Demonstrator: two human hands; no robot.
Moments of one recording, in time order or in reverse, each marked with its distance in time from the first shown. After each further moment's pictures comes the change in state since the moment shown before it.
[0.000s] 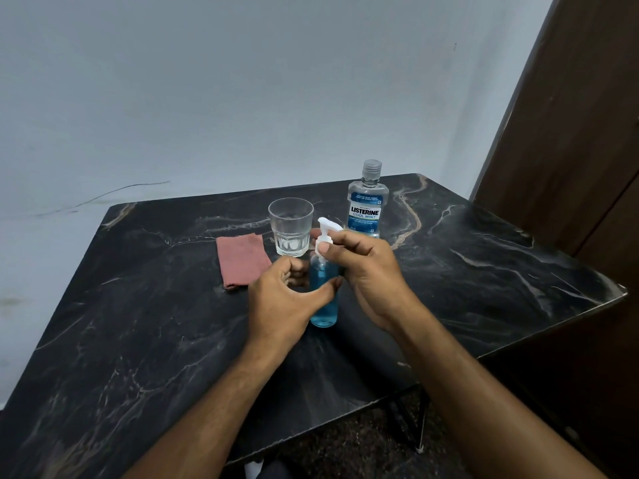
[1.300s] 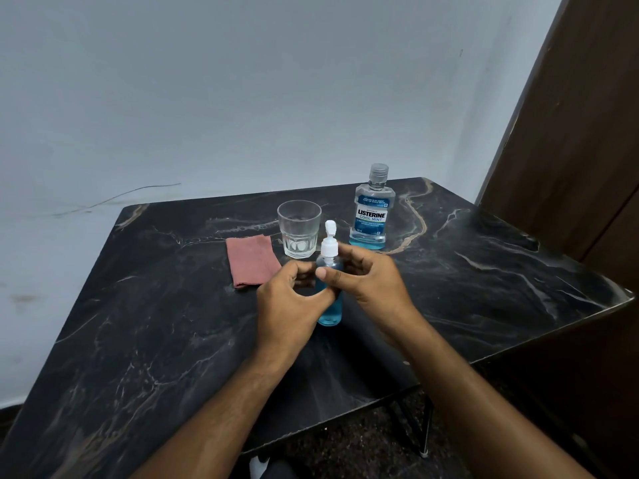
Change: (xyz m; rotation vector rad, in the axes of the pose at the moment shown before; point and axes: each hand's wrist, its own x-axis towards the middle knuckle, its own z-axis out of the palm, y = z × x) left_hand -0.007 -0.002 -0.003 0.004 0.025 0.039; right_hand -0.013 0.010 -0.004 -0.234 -0.054 -0.091
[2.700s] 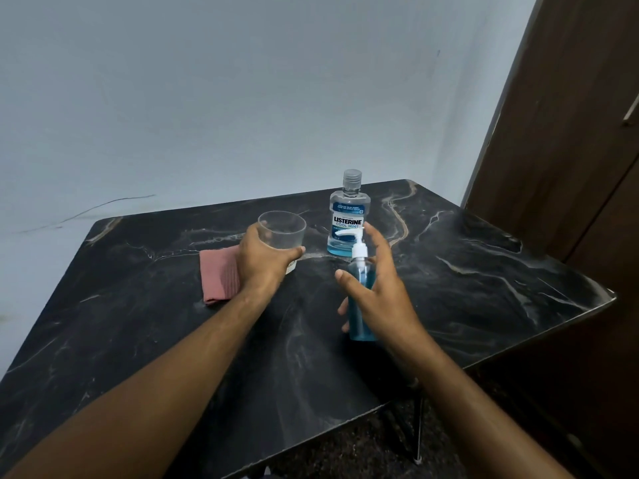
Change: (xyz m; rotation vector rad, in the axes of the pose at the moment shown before) left_hand 0.109 -0.027 0.039 0.196 0.147 -0.201; right_hand -0.005 0.004 -0.050 -0.237 0.118 0.015
